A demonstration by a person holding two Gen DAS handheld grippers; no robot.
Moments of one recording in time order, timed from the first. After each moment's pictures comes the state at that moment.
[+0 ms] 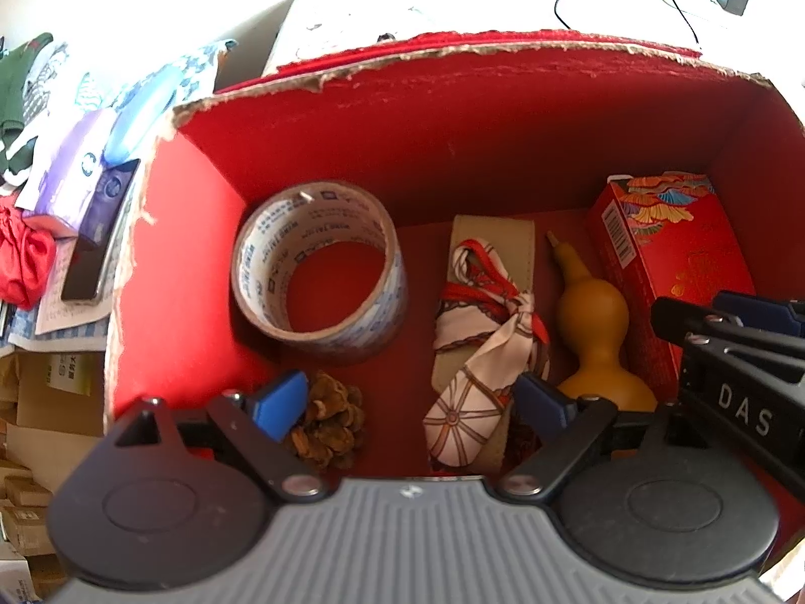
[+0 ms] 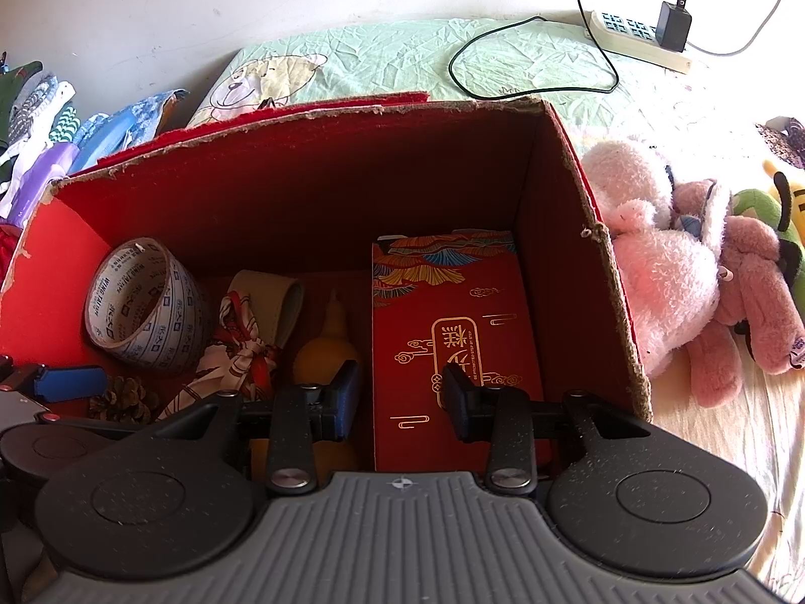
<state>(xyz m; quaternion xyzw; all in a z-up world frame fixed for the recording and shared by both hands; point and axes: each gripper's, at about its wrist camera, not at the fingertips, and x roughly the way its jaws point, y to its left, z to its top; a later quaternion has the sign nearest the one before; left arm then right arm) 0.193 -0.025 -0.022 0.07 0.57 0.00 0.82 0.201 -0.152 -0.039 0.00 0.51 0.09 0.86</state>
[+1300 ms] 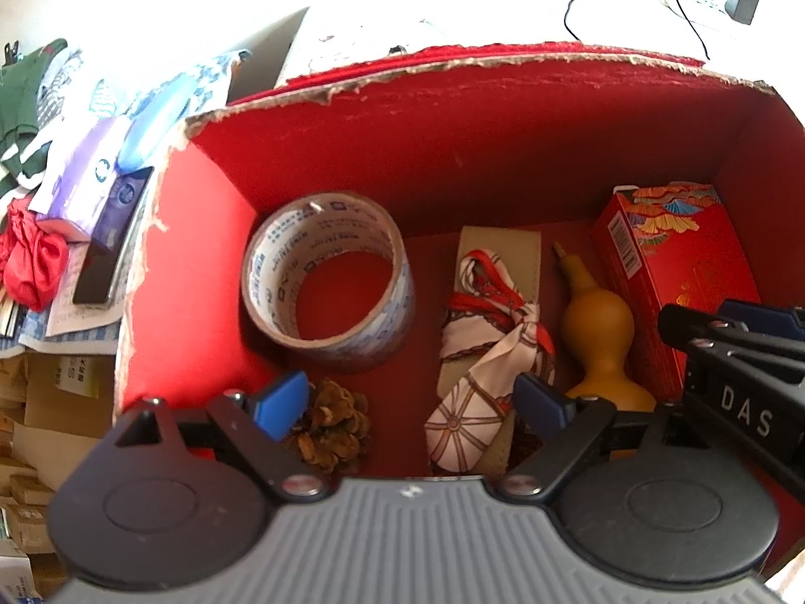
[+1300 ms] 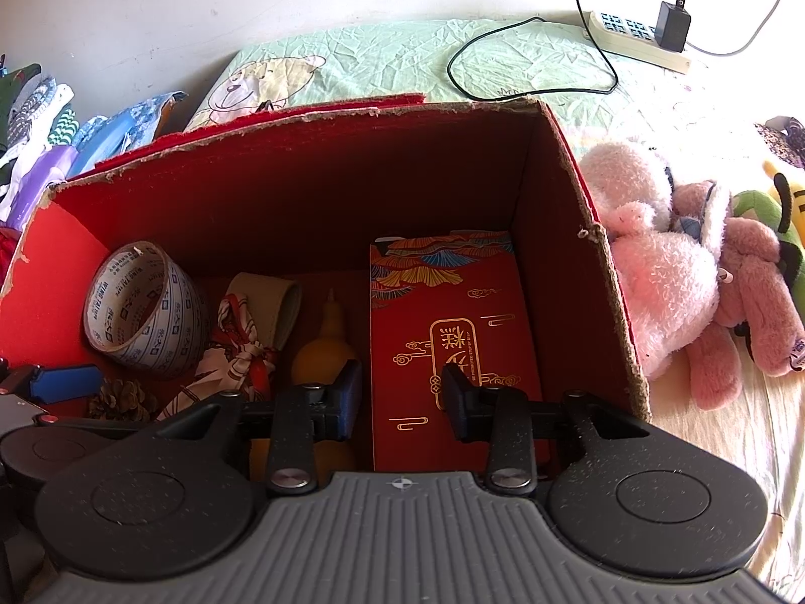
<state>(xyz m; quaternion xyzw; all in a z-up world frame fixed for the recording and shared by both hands) 0.171 -0.041 -0.002 0.07 0.55 0.02 0.83 0.204 -0.150 -0.041 0.00 0.50 0.09 0.86</state>
